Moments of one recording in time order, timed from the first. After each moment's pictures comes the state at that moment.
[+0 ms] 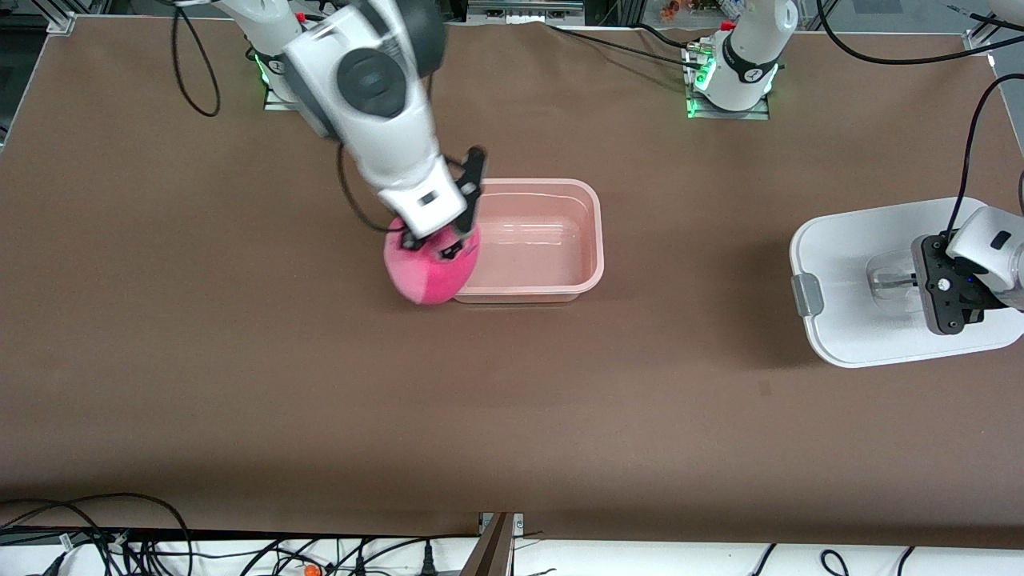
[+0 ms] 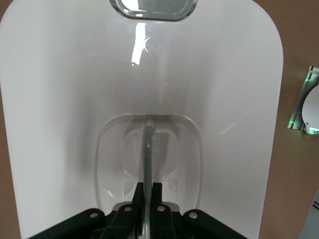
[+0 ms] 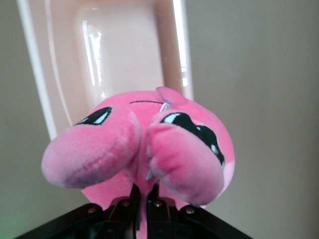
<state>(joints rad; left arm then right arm) 0.16 0.47 -0.10 -1.24 0.20 1.42 1.46 0.41 0.43 0.40 -1.38 -0.23 1.73 -0.68</state>
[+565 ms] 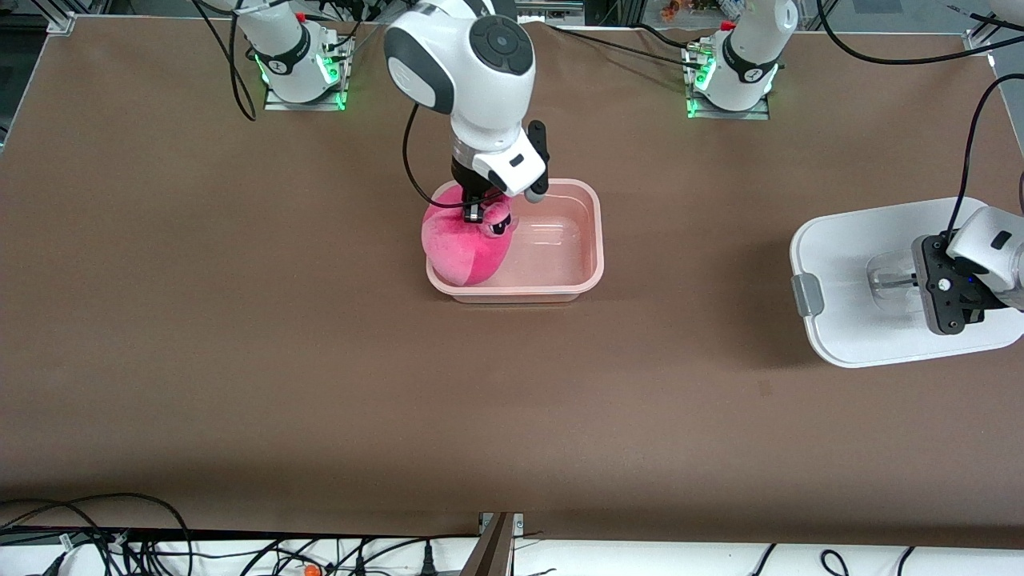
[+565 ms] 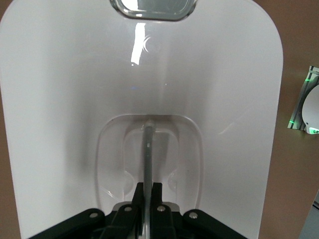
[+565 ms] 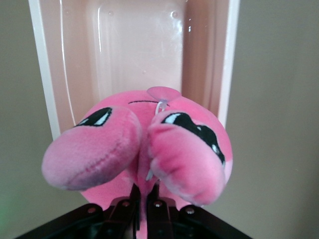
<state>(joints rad) 0.16 0.47 -0.10 -1.24 0.20 1.42 1.46 0.53 0.52 0.39 -1.39 -0.36 1.73 -0.62</state>
